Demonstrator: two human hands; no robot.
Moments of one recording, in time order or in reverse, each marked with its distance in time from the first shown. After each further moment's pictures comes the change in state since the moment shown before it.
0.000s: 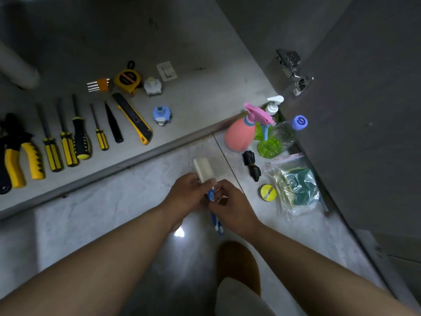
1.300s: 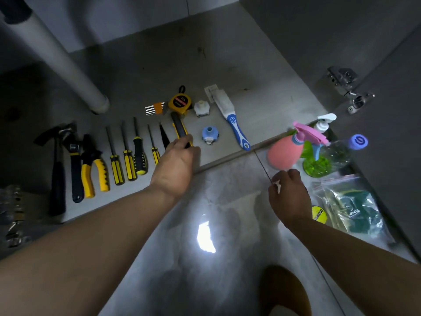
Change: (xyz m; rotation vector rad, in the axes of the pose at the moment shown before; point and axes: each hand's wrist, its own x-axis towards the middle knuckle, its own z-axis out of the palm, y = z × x) left_hand 0.029 0.047 -0.132 1.218 0.479 0.591; right_hand 0.066 -0.008 -0.021 -0.651 0.440 -0.161
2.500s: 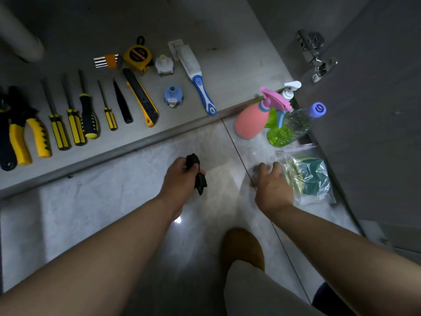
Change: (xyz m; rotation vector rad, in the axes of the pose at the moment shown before) left_hand -0.065 0.090 0.077 -1.243 -0.255 -0.725; right_hand -0.049 0.051 -0.019 -0.525 -0.309 0.061
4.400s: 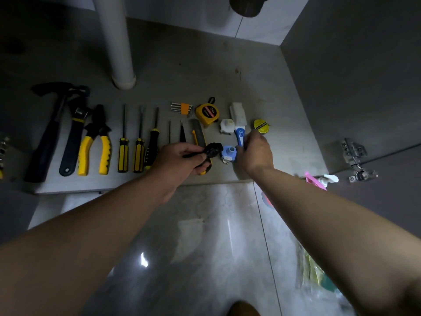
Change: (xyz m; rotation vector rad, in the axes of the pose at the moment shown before) left_hand 0.032 0.095 -0.125 -0.435 0.018 0.239; right_hand 0.143 -0.198 -0.153 0.431 0.231 -0.216
